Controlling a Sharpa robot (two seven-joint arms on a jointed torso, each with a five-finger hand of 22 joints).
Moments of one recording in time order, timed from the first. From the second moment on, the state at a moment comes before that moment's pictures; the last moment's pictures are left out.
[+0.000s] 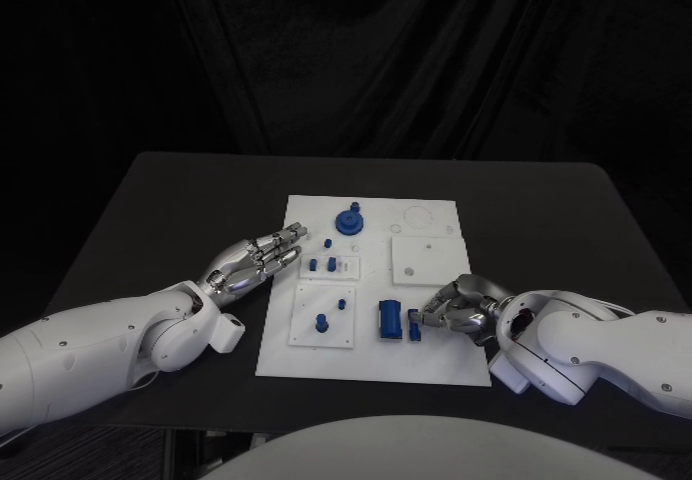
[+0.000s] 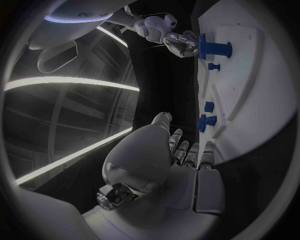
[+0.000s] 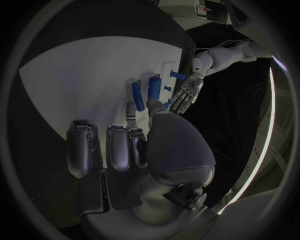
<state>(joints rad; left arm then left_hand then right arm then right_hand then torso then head) 1.01 -0.90 -0.21 1.41 -0.31 0.04 0.67 1.55 0.24 -0.12 0.21 0.62 0.34 0.09 0.04 0.04 0.04 0.09 0.01 0.01 0.00 0.13 0.00 0.00 0.14 0.02 0.18 0.01 0.02 1.11 -1.05 -0.24 1.96 -0.89 -0.51 -0.52 1.26 -0.03 -0.03 0.26 0.40 0.89 0.08 0.40 0.47 1.46 -0.01 1.57 1.31 1.46 -0.08 1.48 1.20 0.03 1.47 0.03 1.43 1.31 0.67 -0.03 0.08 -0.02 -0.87</state>
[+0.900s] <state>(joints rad) 1.01 -0.90 -0.21 1.41 -0.31 0.04 0.67 1.55 0.24 -0.12 0.20 0.62 0.34 0.10 0.04 0.04 0.04 0.09 0.01 0.01 0.00 0.13 0.00 0.00 0.14 0.02 0.18 0.01 0.02 1.09 -1.14 -0.25 1.96 -1.22 -0.55 -0.11 1.43 -0.09 0.09 0.26 0.88 0.88 0.09 0.24 0.30 1.47 0.00 1.57 1.31 1.46 -0.07 1.51 1.31 0.03 1.47 0.04 1.51 1.31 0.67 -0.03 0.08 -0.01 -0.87</state>
